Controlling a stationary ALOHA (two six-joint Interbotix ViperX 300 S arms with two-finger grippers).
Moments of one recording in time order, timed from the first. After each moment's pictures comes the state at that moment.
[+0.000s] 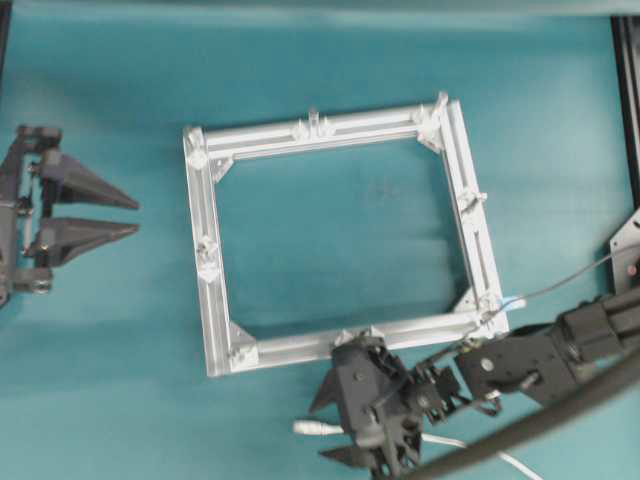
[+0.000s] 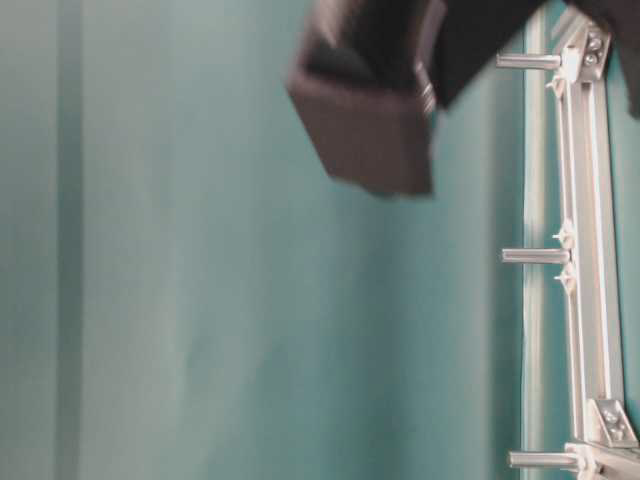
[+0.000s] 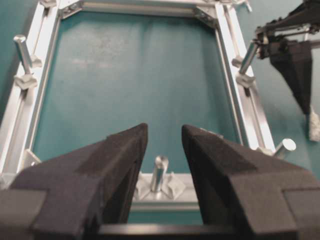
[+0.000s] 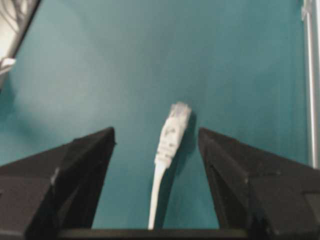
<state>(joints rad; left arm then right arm) 0.06 -0.89 1.23 -0.07 -0.03 -0.03 0.36 0.30 0.55 -0.12 -0.19 0.36</state>
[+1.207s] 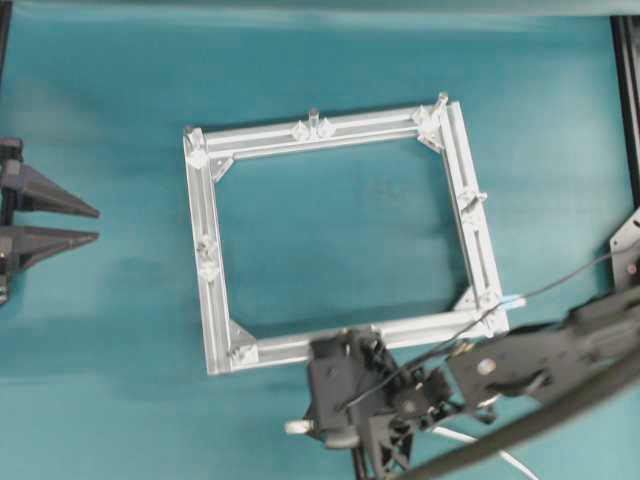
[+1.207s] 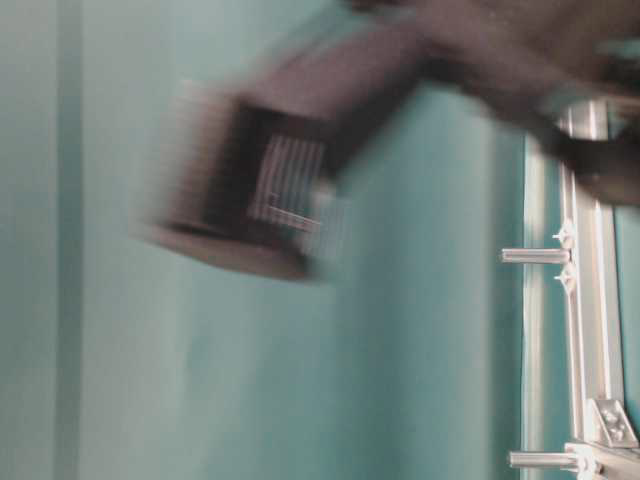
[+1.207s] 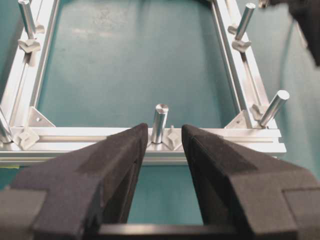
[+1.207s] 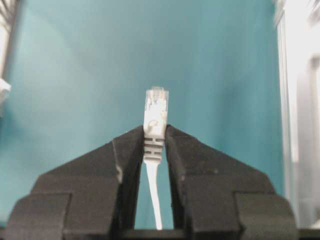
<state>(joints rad) 0.06 -1.12 1.34 -0.06 0.10 -0.03 0.37 0.19 0.44 -0.13 0.11 0.42</state>
